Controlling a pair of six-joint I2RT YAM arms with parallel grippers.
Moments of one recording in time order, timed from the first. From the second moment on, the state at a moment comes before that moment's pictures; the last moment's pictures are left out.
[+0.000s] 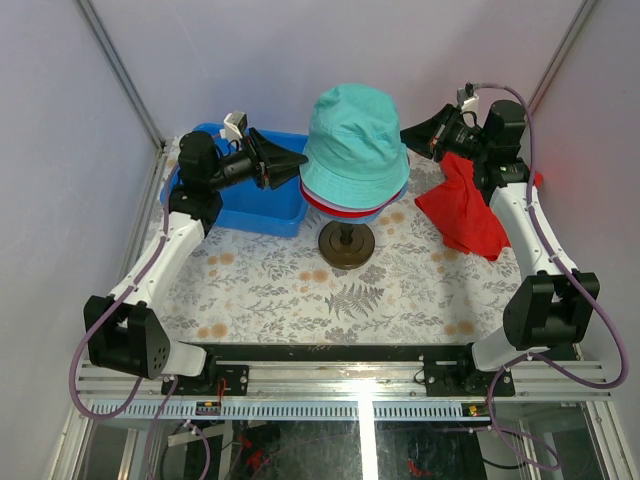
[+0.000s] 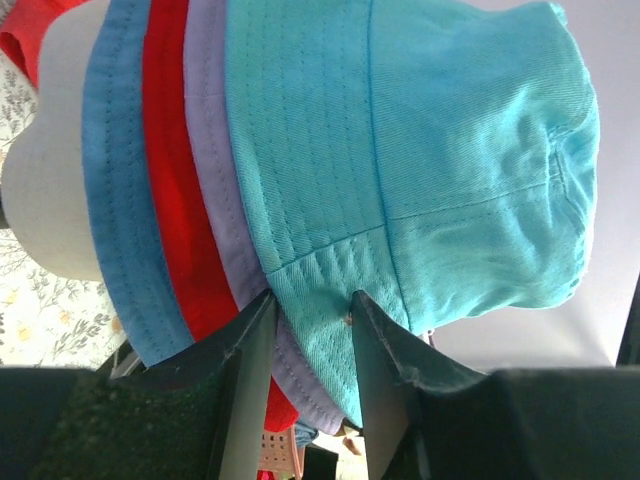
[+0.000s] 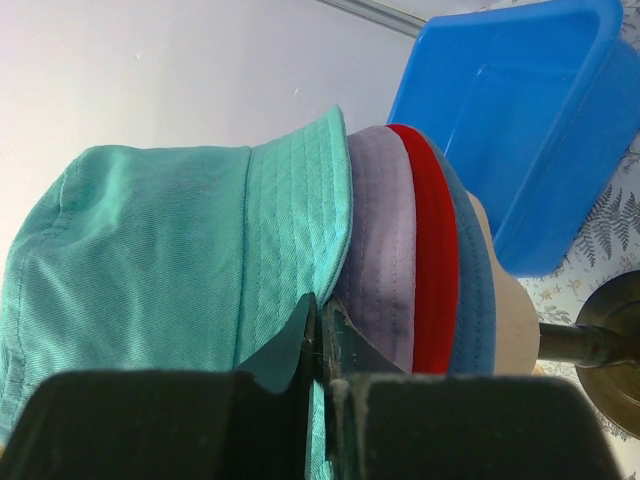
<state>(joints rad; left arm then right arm) -0.20 1.38 1.20 0.17 0.86 -1.42 0.05 1.54 1.42 0.02 -0.90 1.11</state>
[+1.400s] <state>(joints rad) -0.22 1.38 1.03 0.49 0.82 -1.47 0.09 1.47 1.35 -0.04 -0.80 0.96</state>
